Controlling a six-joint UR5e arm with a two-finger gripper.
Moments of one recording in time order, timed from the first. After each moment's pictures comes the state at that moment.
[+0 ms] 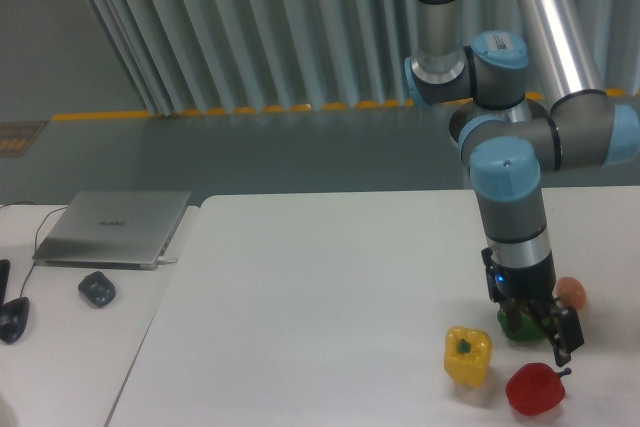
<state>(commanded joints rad) 2.28 -2.07 -1.43 -0.95 1.74 1.07</state>
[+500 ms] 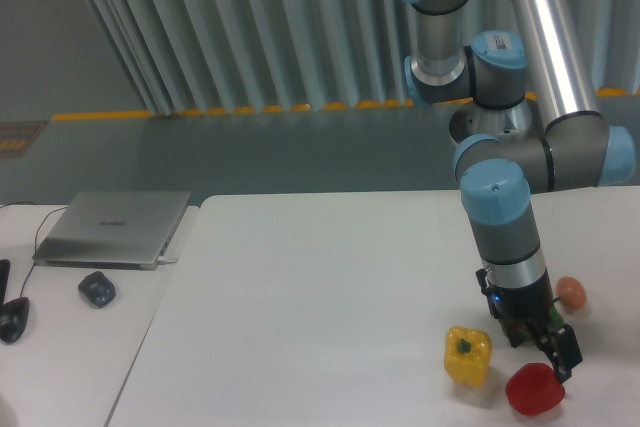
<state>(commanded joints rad) 2.27 -2.11 -1.43 -0.94 1.74 1.06</state>
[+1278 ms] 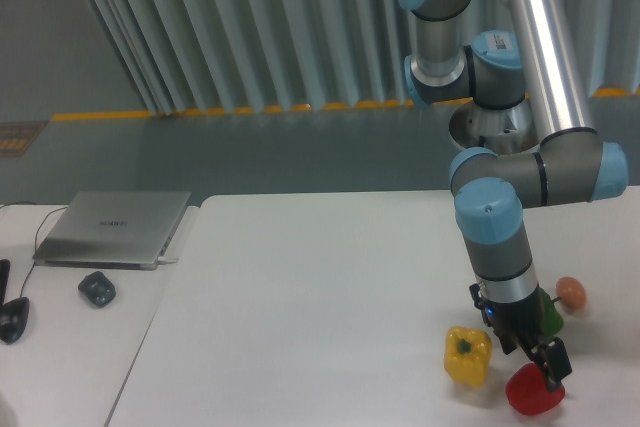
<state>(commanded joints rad) 2.26 -2.14 -1.43 -0.92 1.74 1.06</state>
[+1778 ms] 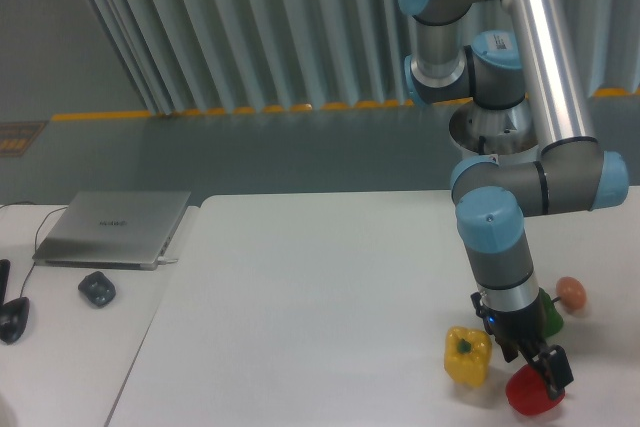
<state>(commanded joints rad) 2.27 -2.15 -1.43 -0.92 1.74 1.07</state>
